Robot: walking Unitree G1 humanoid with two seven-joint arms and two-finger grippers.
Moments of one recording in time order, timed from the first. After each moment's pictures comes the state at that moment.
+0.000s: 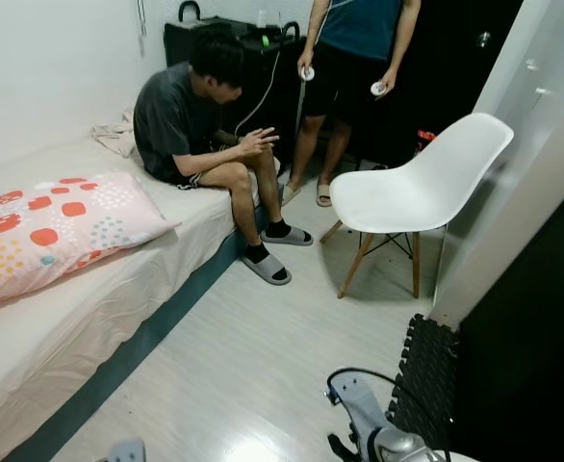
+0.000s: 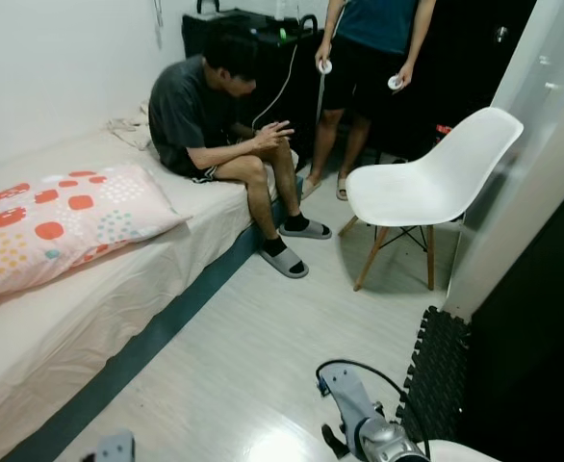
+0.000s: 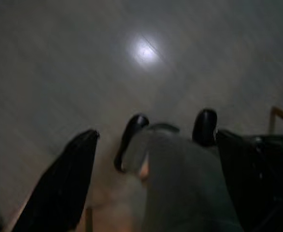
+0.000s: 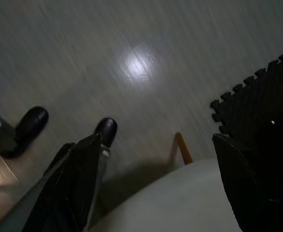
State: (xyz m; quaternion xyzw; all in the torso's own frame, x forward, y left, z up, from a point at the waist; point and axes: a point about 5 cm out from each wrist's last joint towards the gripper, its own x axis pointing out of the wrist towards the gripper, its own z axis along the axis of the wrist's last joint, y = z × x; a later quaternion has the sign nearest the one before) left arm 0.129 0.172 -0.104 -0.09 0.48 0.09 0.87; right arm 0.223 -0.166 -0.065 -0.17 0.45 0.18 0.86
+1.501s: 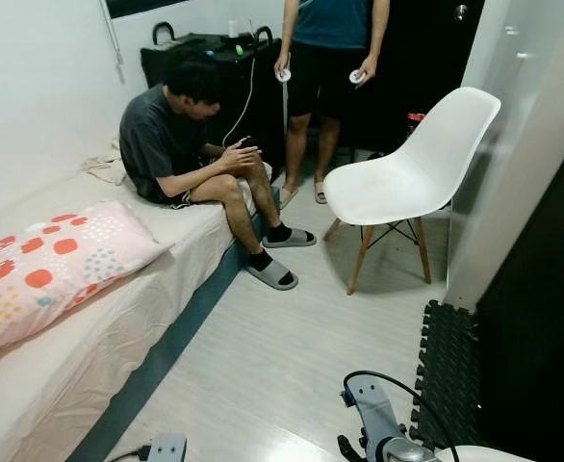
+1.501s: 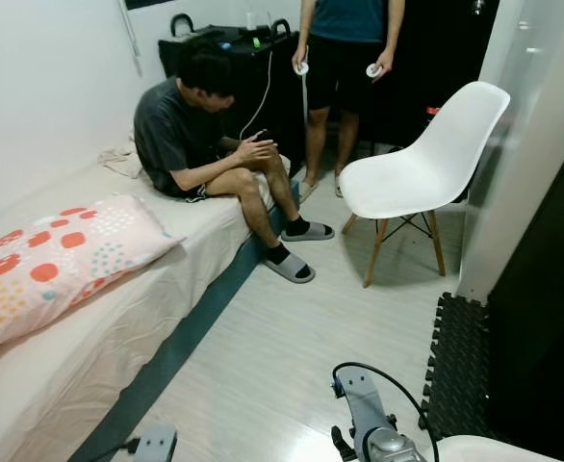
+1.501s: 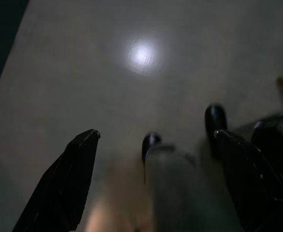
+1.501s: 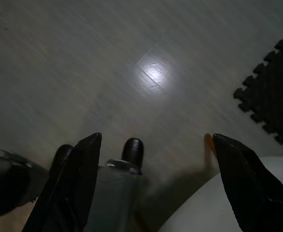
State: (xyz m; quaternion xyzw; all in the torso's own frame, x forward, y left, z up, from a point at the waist) left arm 0.160 0.153 -0.095 -0.04 0.47 -0.04 0.88; right arm 0.216 -0.175 -0.068 -0.10 0.46 0.10 0.88
